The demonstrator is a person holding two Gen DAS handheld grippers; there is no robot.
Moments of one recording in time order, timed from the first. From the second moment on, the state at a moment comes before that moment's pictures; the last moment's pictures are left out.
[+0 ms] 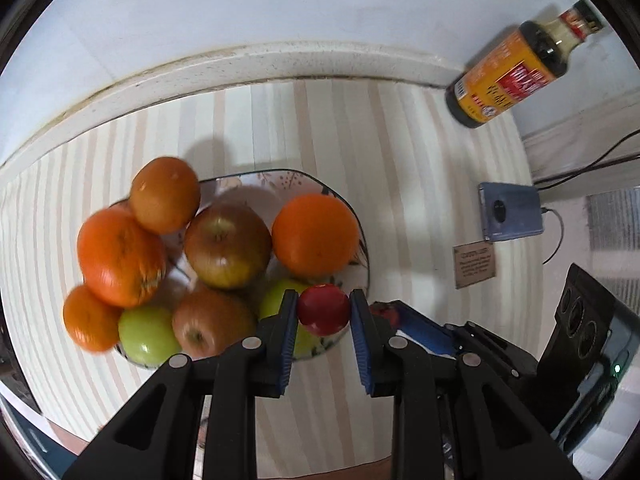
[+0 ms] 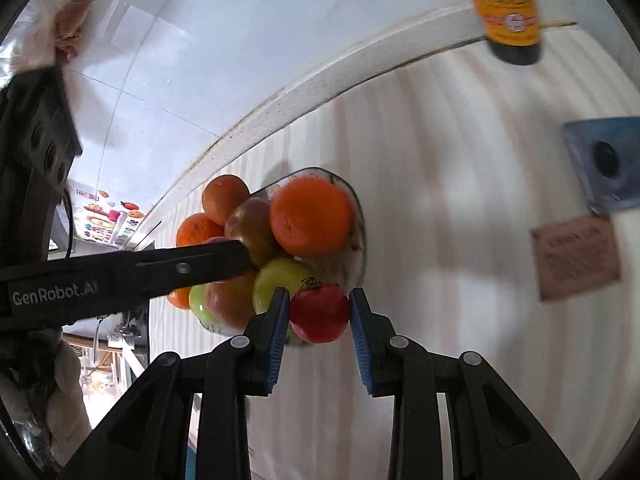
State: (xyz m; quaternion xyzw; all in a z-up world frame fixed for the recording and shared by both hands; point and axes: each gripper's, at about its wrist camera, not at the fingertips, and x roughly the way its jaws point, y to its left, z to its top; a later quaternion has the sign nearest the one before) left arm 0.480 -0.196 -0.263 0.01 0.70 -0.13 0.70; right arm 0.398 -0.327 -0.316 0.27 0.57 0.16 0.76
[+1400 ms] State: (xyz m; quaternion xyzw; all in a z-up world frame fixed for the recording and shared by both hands) left arm 0.357 -0.092 -0.205 0.02 0.60 0.02 0.80; right arm 0.329 -0.286 -0.203 0.05 0.55 0.02 0.83
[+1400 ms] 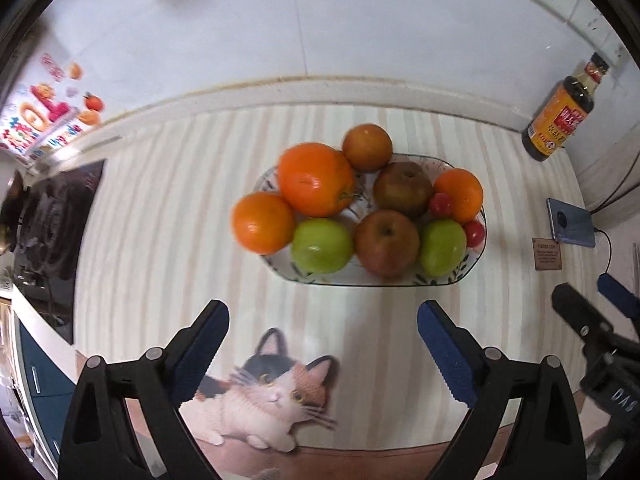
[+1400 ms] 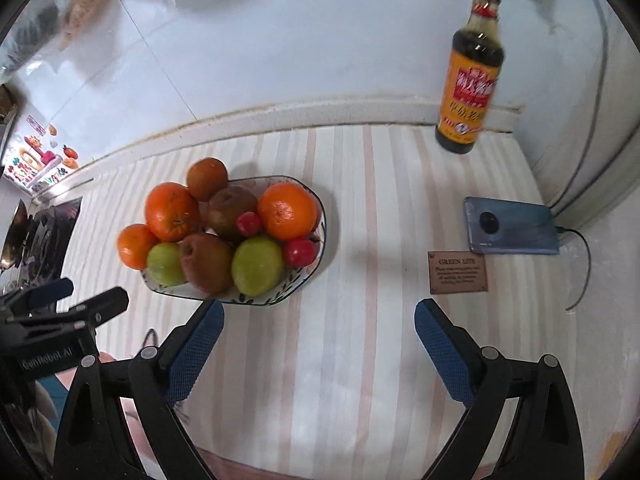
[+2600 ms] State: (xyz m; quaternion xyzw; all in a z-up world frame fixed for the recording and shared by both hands) left arm 0.086 -0.036 -0.033 0.00 0.42 -0.04 0.91; right arm 0.024 -0.209 0.007 0.02 0.38 -0.01 0.92
